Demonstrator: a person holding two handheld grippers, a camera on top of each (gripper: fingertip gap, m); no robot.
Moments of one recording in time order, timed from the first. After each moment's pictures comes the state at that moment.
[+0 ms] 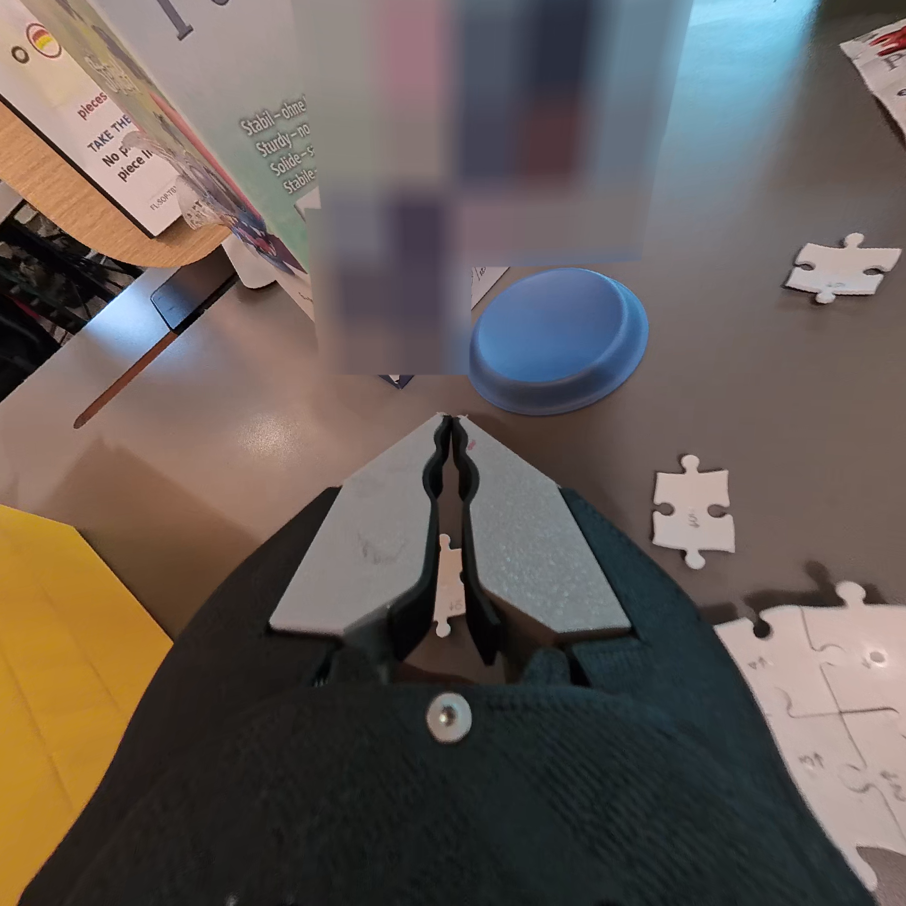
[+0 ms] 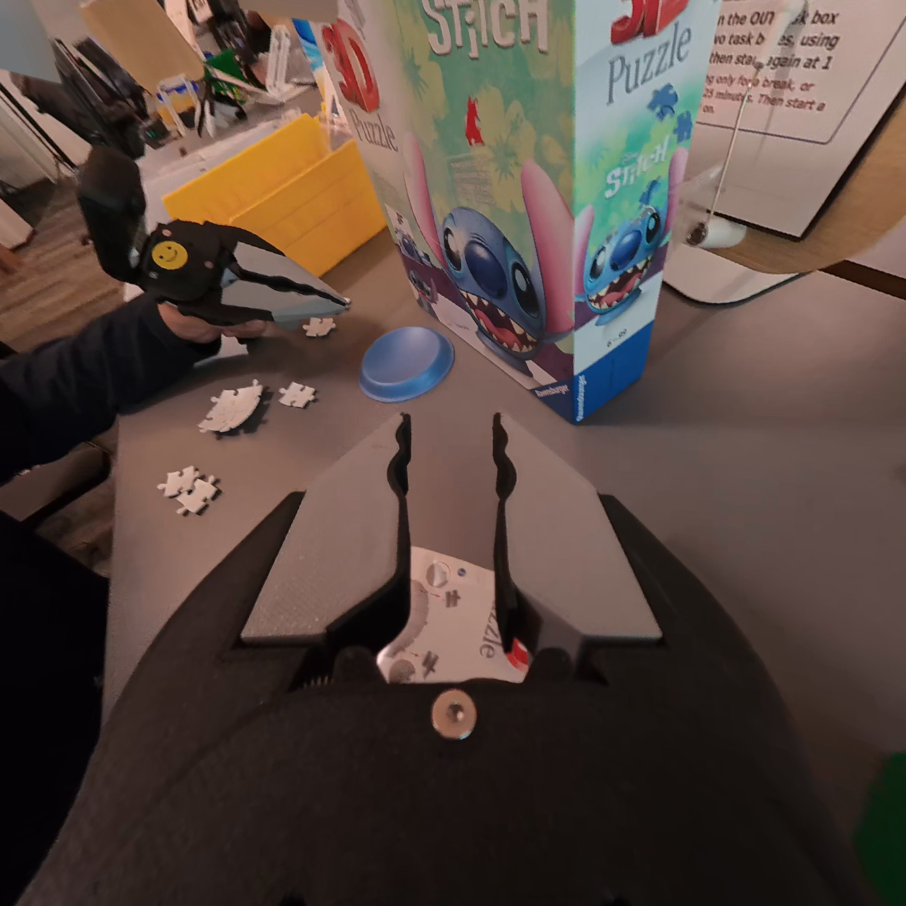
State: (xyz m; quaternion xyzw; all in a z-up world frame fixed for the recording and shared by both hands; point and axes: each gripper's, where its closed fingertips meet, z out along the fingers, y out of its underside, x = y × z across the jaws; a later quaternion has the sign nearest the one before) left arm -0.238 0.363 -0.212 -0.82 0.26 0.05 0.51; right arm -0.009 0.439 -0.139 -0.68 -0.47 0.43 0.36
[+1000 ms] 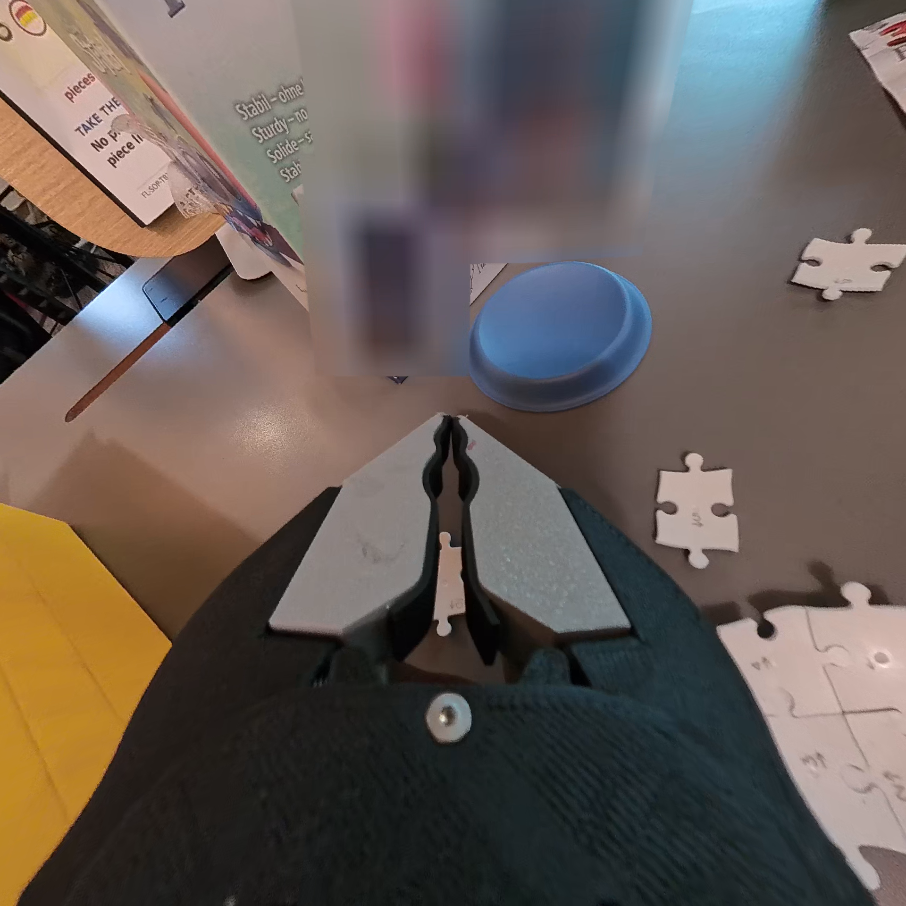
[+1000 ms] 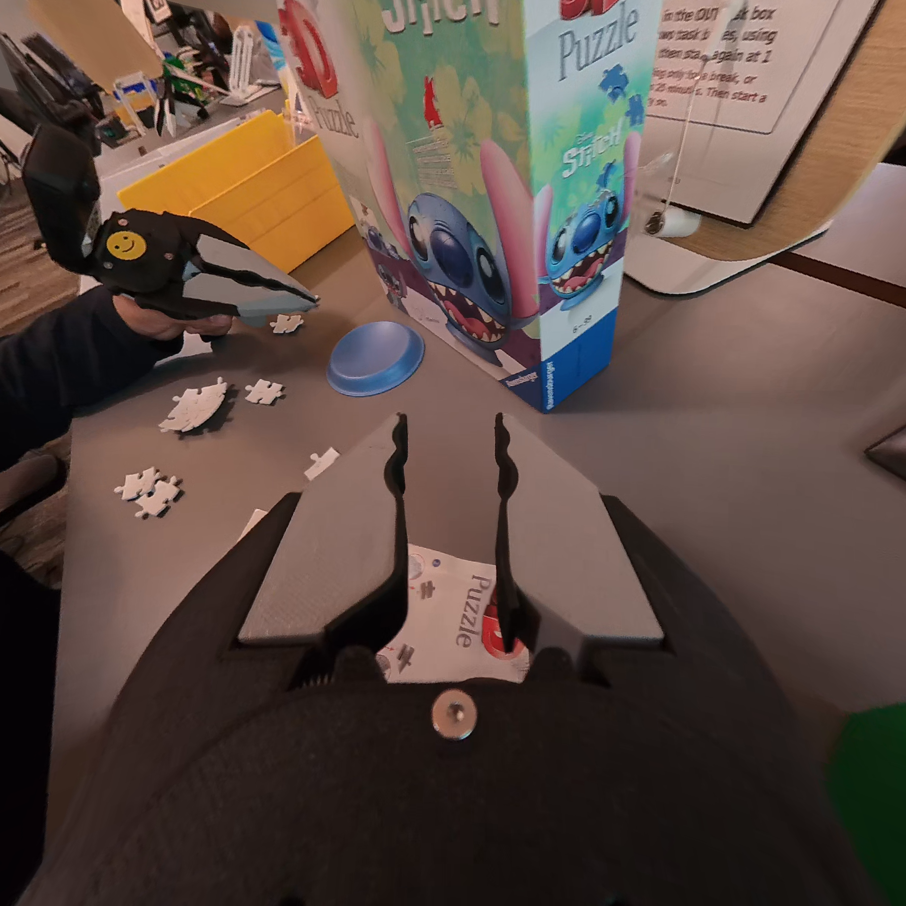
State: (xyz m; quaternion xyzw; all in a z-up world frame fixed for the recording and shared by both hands) left arm -0.240 0.364 -0.214 -0.82 0.26 0.04 0.51; right arm -0.001 0.450 -0.148 -0.69 -0.46 0.41 0.38
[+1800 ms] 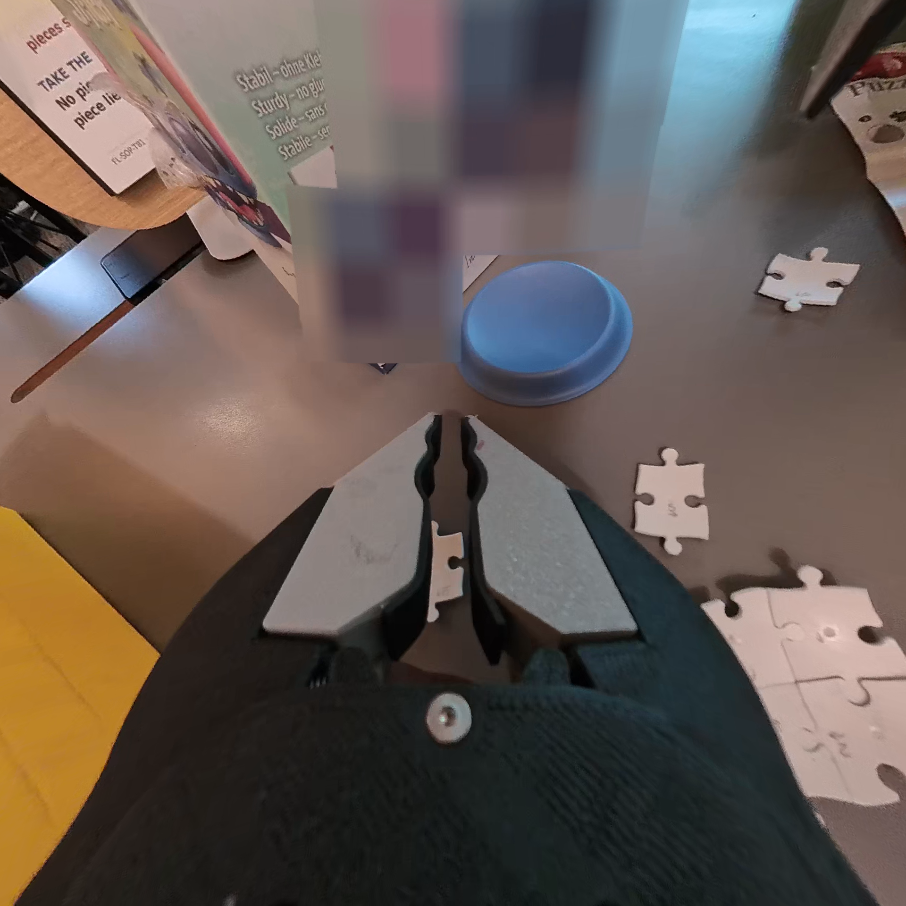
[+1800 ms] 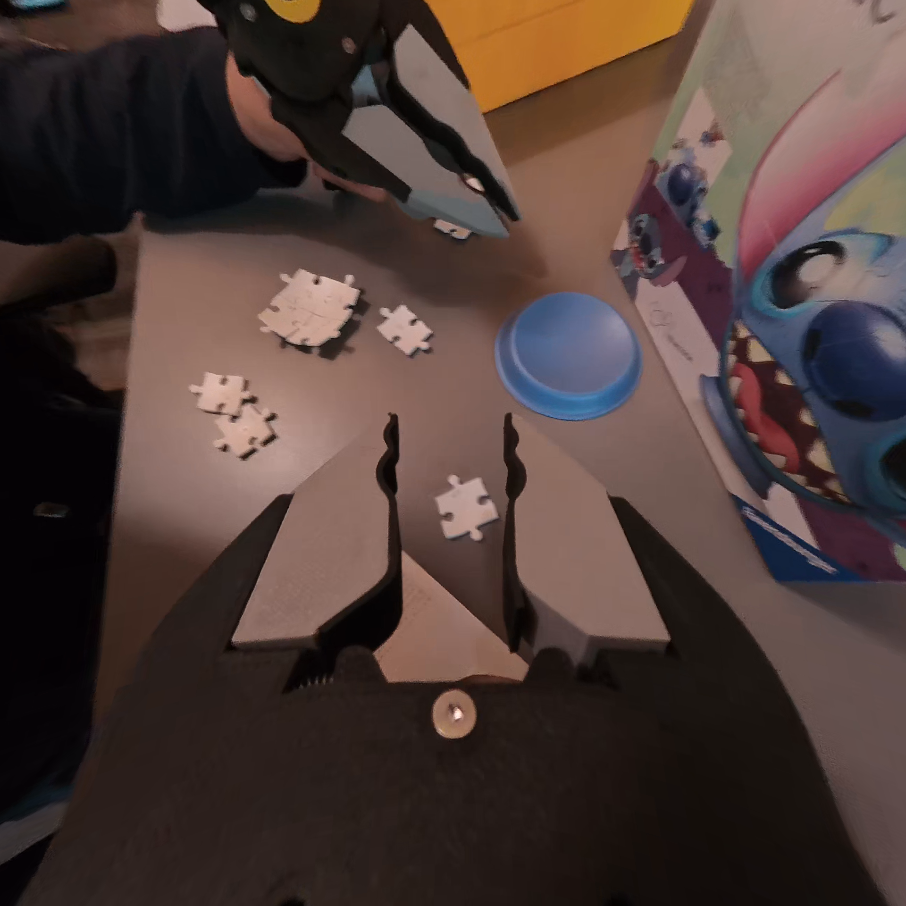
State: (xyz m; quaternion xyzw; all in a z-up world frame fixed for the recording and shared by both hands) left arm -0.238 0.358 -0.215 -0.83 0.25 0.01 0.50; right arm -0.100 0.340 -0.177 -0.59 -0.68 0.34 0.27
